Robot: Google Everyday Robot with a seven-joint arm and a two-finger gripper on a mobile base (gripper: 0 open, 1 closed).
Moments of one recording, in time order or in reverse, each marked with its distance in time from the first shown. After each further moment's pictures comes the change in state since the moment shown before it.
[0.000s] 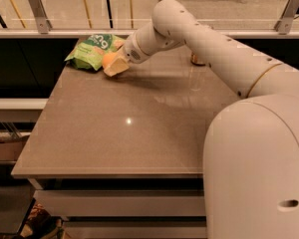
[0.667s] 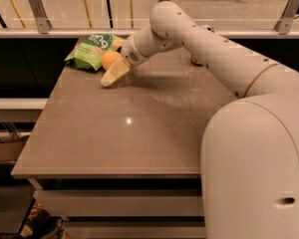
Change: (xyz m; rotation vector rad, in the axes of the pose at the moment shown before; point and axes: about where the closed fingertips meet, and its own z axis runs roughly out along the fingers) arm 0.000 0.003 0.006 -0.010 0.002 0.000
